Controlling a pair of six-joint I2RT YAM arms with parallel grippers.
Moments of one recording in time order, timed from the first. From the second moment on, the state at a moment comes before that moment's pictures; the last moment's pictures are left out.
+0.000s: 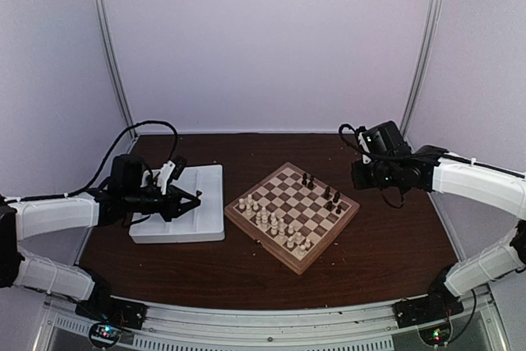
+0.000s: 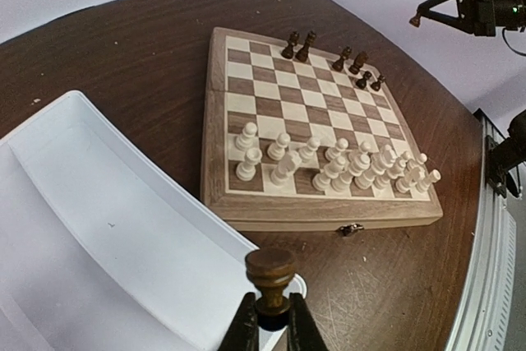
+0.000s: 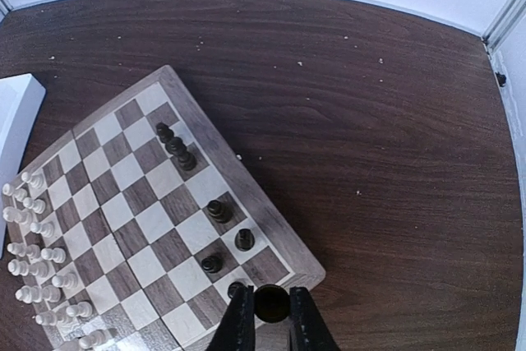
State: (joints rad) left arm -0.42 1.20 0.53 0.09 0.58 -0.03; right arm 0.63 1.31 0.99 -0.45 0.32 0.34
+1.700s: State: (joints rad) left arm -0.42 1.03 0.40 0.17 0.40 -0.04; right arm 0.57 1.49 0.75 -0.11 0.22 0.34
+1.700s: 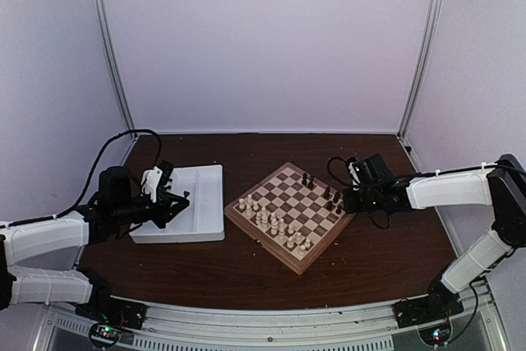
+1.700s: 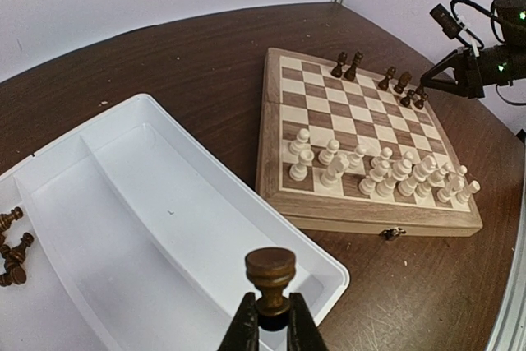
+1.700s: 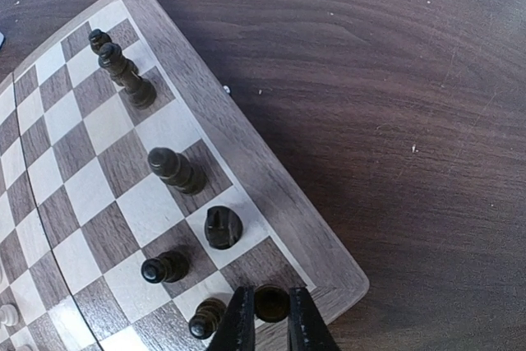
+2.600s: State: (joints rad) left arm -0.42 1.02 0.40 0.17 0.40 -0.04; right arm 0.57 1.53 0.75 -0.03 0.22 0.32
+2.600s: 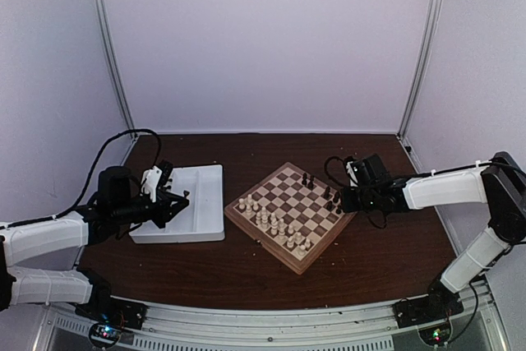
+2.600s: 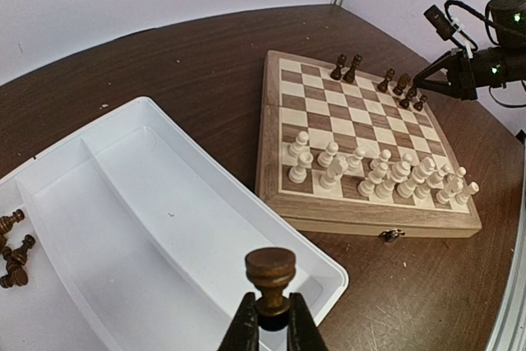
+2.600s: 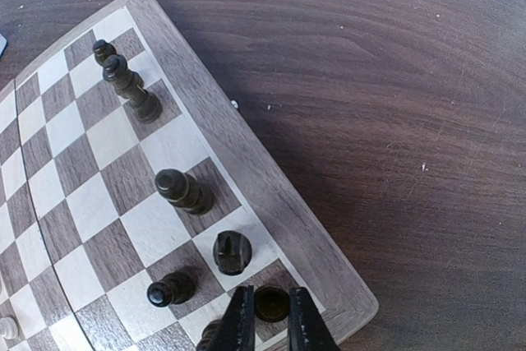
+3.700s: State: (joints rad) left arm -0.42 1.02 0.40 0.17 0.40 -0.04; right arm 0.57 1.34 0.73 -0.10 0.22 0.31
